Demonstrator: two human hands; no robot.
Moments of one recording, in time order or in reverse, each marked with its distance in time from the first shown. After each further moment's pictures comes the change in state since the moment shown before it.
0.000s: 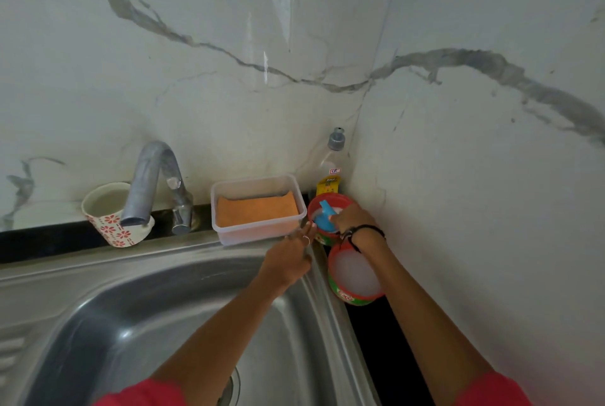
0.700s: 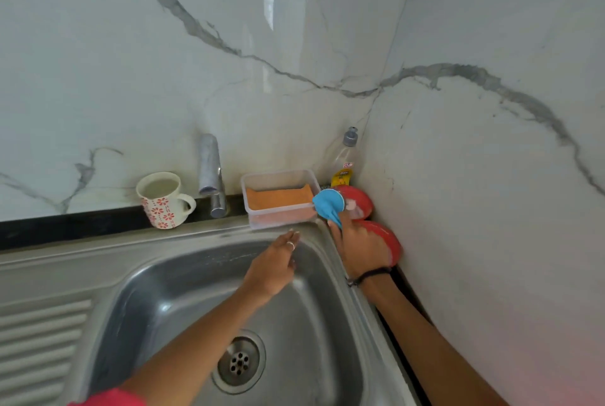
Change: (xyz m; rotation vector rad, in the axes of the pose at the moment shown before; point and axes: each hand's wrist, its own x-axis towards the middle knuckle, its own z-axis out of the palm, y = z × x) left_hand -0.098 -0.041 -0.021 -0.052 0.089 0.008; right_hand -0.128 0.001 0.039 -0.526 0.595 -0.417
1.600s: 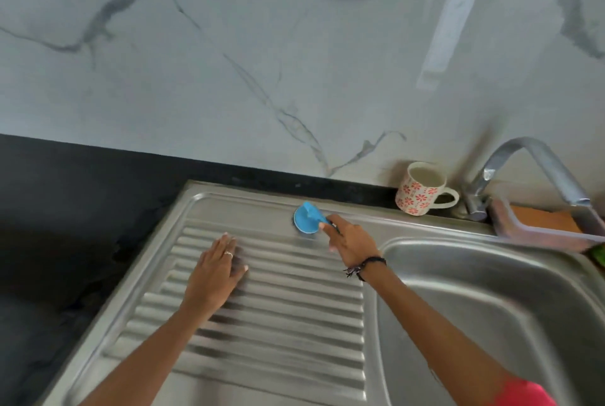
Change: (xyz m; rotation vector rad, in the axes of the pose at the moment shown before) left_hand -0.336 -0.377 -0.189 0.217 0.190 -0.651; right_hand -0.057 -0.445 0.023 0.745 -0.535 -0.405
